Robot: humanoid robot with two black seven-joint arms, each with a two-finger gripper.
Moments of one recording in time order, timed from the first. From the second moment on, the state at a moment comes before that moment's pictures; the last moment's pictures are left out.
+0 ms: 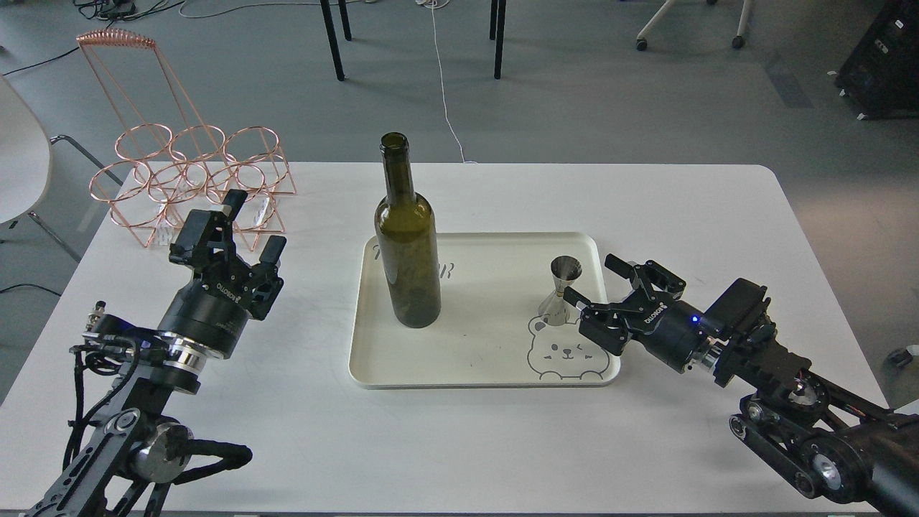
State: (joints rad) left arm 0.06 0.13 -1.41 -1.46 0.99 -0.22 -0.31; right arm 0.38 -0.36 0.71 0.96 -2.18 -0.43 0.49
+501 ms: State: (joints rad) left arm 0.06 0.13 -1.41 -1.46 0.99 -0.22 -0.31; right arm 0.44 -0.28 0.63 0.83 -2.18 -0.45 0.49
